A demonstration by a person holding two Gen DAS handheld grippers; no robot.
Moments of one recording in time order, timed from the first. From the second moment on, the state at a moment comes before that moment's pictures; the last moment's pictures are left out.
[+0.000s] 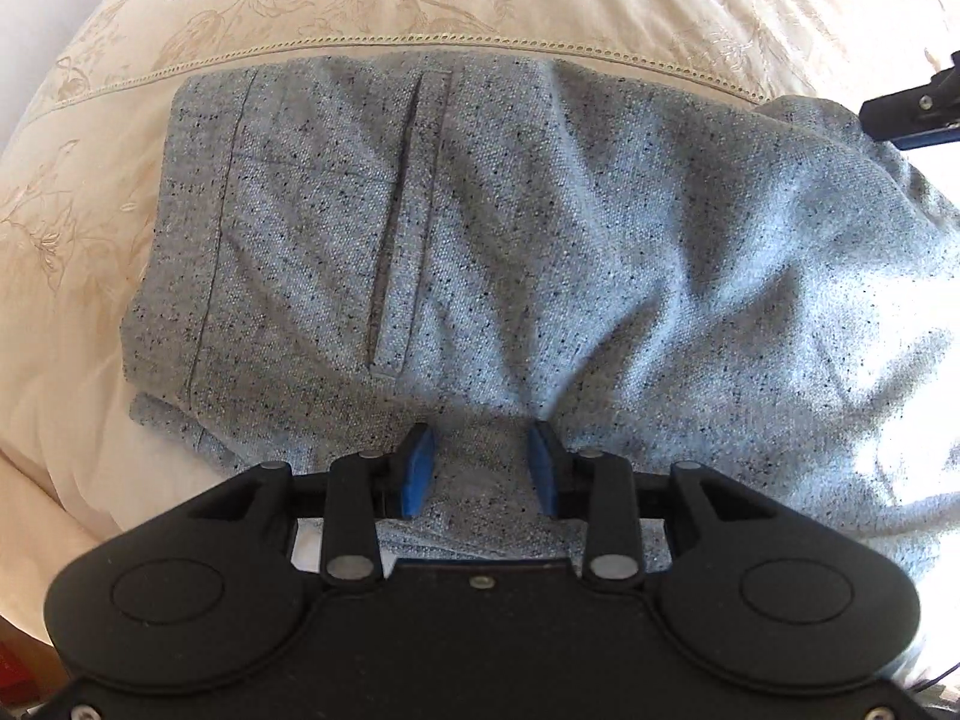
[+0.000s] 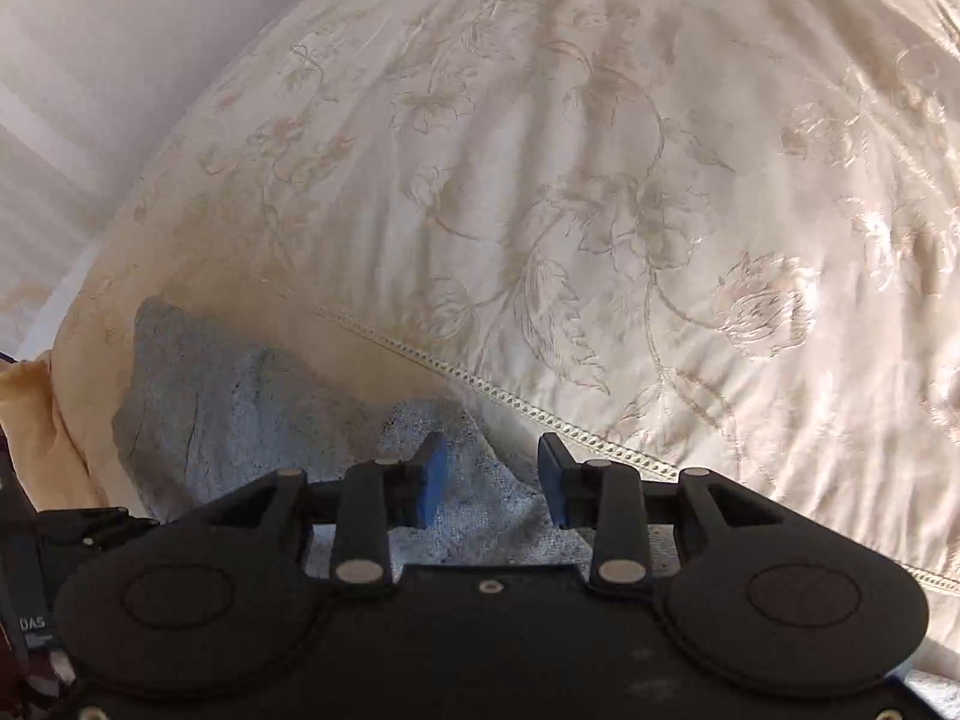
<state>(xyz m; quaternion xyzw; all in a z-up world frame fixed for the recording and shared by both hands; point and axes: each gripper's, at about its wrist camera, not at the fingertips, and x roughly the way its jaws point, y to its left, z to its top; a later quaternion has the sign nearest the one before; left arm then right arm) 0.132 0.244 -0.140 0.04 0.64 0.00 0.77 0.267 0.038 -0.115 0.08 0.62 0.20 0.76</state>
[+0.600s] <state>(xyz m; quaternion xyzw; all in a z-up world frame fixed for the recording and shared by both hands) 0.140 0.252 -0.147 0.03 0.65 0.00 0.76 0.242 0.050 -0.123 0.10 0.62 0.23 0.74</state>
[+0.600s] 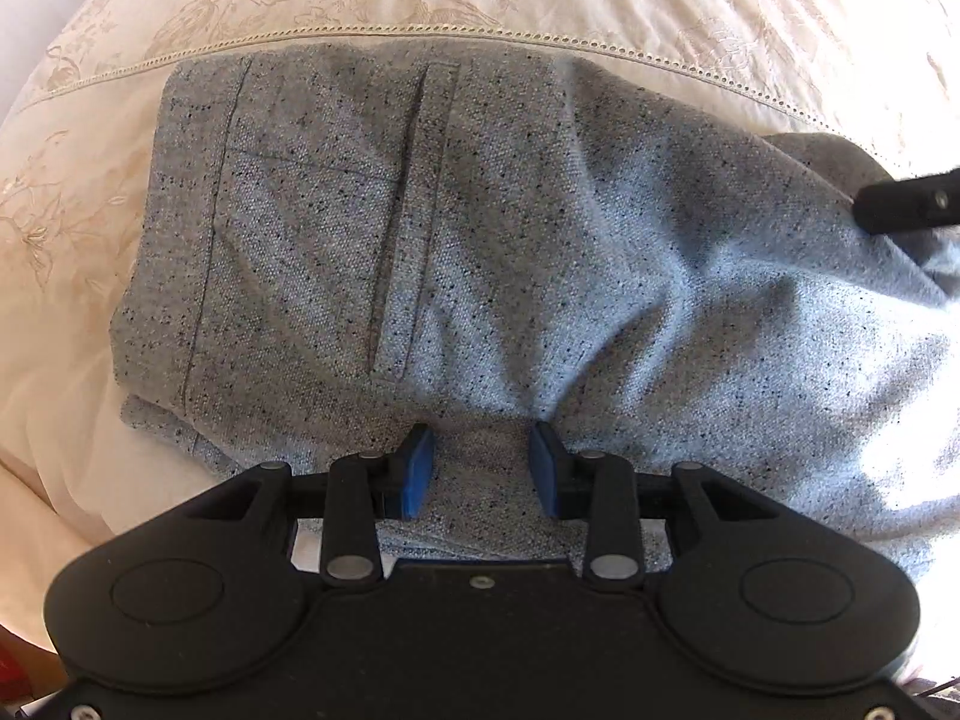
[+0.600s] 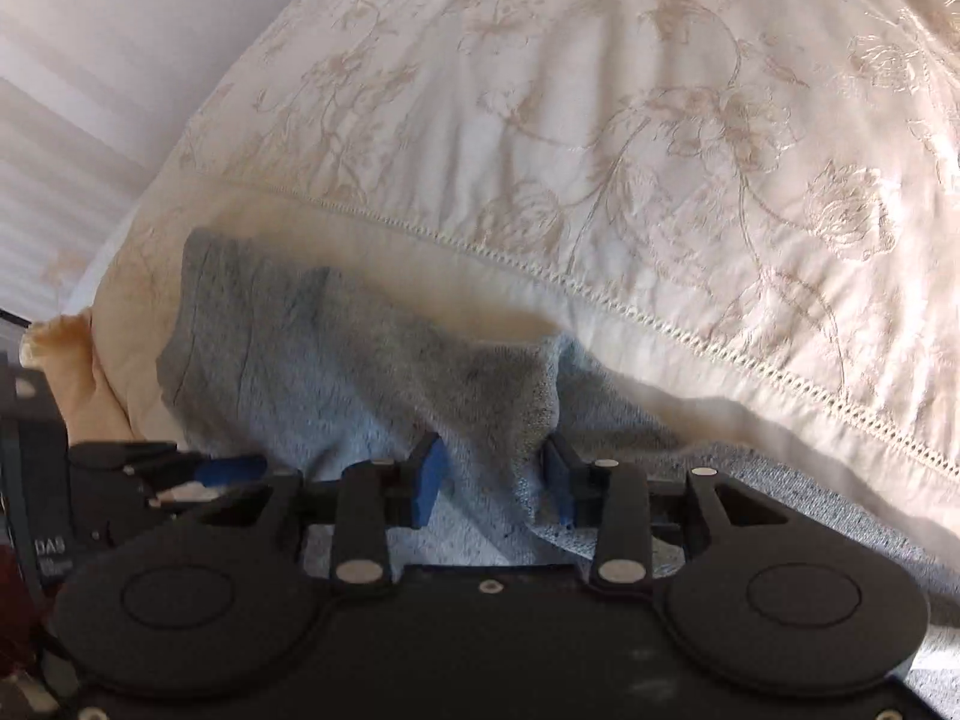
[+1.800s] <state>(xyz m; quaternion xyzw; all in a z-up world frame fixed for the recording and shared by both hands) 0.136 0.219 -0.110 0.13 0.62 -0.08 0.77 0.296 0.032 -0.119 0.12 0.55 0.10 0.82</state>
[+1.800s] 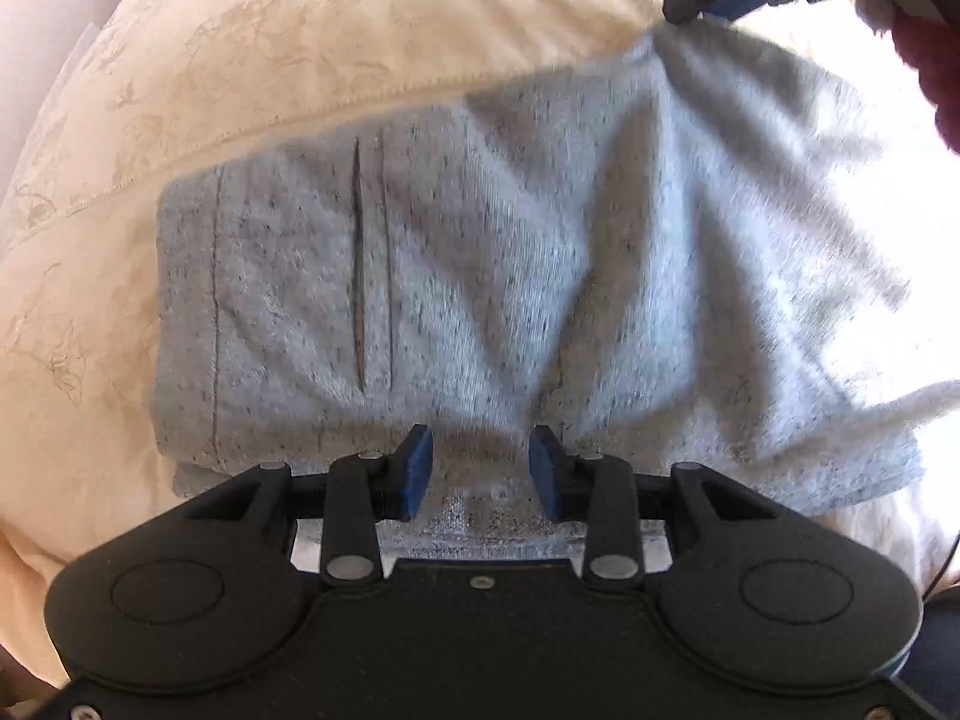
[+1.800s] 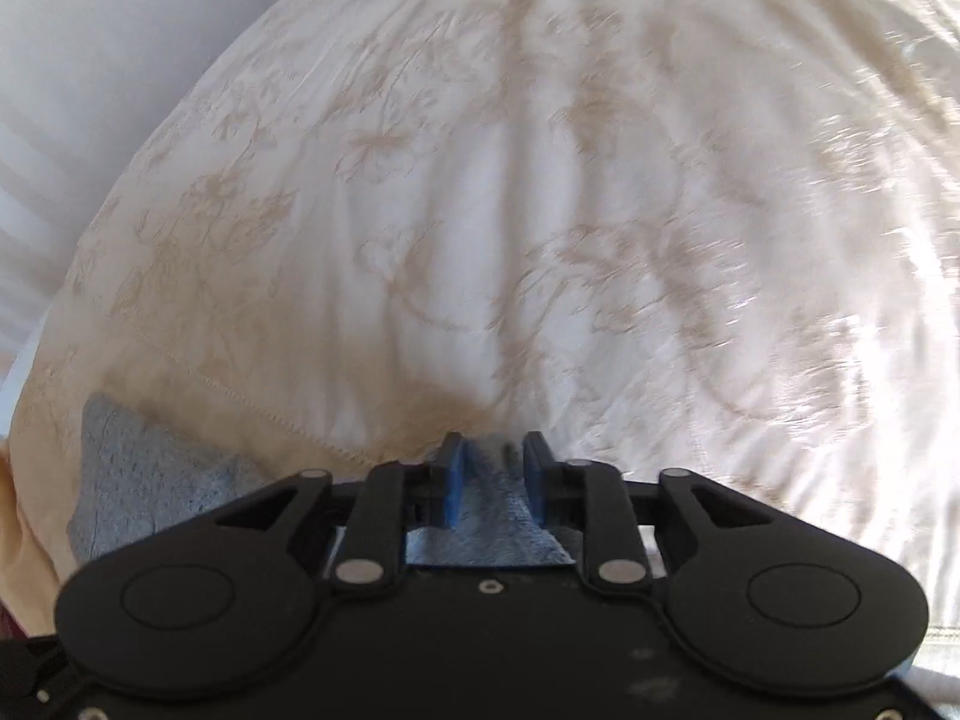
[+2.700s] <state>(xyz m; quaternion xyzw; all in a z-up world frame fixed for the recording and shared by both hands) 0.149 0.195 -0.101 0.17 0.57 -0.19 0.78 0.088 0.035 -0.112 0.14 0.62 -0.02 0.77</state>
